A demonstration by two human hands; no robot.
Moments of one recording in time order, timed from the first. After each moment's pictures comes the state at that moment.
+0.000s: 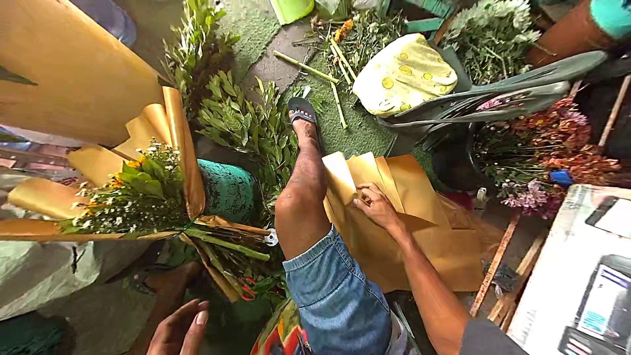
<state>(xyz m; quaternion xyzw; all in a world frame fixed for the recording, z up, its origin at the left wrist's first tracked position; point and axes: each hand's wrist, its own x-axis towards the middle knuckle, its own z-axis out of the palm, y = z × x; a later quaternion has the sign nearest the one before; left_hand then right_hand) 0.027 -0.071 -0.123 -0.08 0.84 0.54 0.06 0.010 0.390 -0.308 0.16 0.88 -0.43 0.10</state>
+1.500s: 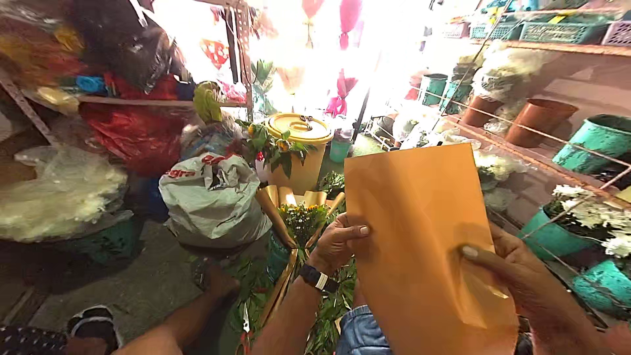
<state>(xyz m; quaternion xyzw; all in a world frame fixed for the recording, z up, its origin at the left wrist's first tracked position) -0.051 -0.002 0.038 0.28 0.27 0.91 0.08 0.026 0.278 0.161 -0.21 0.73 -0.65 -0.04</state>
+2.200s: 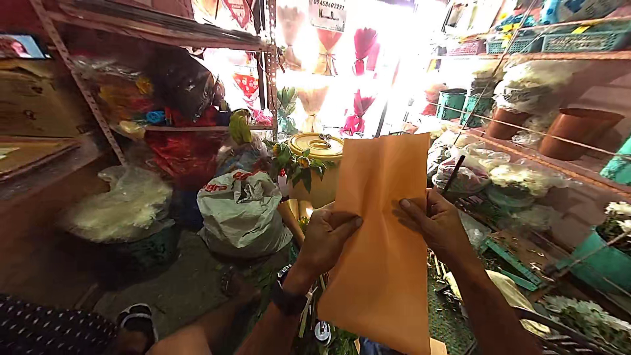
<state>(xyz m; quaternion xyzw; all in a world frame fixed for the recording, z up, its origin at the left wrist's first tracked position) 0.018 -0.060 0.133 0.22 0.62 0.72 -0.23 -0.045 0.171 0.163 -0.23 0.74 -0.62 -0.15</state>
